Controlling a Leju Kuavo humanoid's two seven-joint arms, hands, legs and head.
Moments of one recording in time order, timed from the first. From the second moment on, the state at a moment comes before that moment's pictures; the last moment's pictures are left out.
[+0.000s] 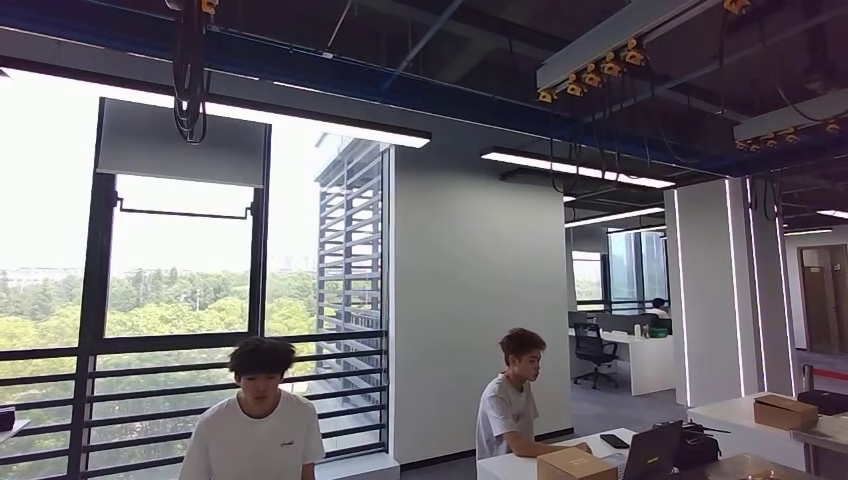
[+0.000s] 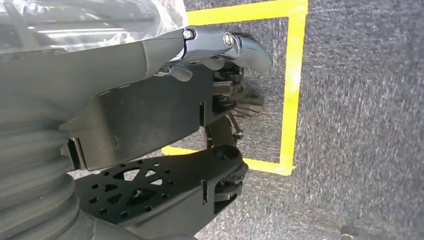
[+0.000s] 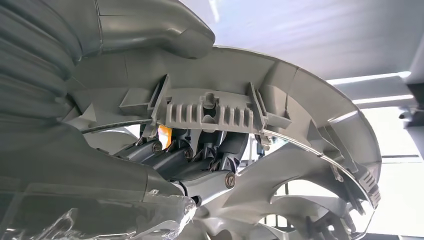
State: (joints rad) left arm -0.13 0.00 -1.22 -0.33 1.38 0.50 -0.31; right arm -0.37 -0.30 0.97 -1.96 -0.31 -0.43 0.06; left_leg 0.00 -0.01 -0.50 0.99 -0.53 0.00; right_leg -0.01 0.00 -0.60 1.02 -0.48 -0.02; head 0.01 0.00
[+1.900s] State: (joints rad) left arm -0.18 -0.02 -1.31 -0.31 1.24 0.44 -0.10; right arm -0.73 -0.01 1.34 -0.90 0.53 -0.02 0.48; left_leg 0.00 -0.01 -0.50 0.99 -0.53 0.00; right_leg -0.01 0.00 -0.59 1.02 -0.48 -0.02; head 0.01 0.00
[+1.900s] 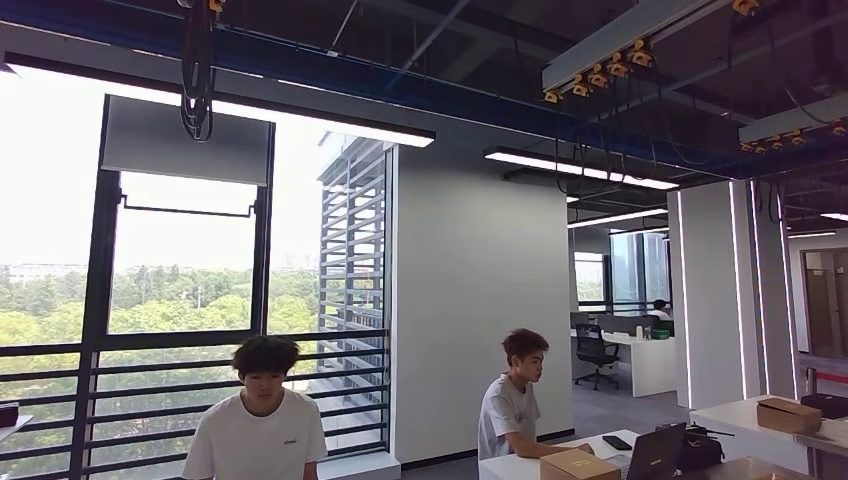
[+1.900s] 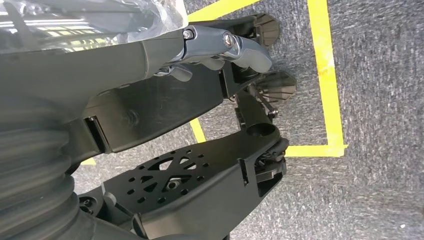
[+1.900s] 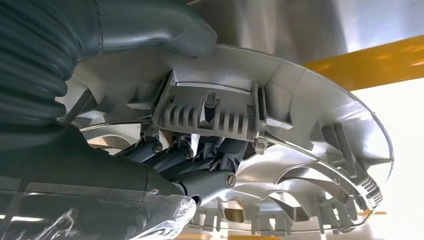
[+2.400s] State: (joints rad) left arm -0.18 -0.03 -1.30 -0.30 1.23 0.42 -0.09; right arm -0.67 -0.15 1.19 -0.88 0.65 -0.09 0.61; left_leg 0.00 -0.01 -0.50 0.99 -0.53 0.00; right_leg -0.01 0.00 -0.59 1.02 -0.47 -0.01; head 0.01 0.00
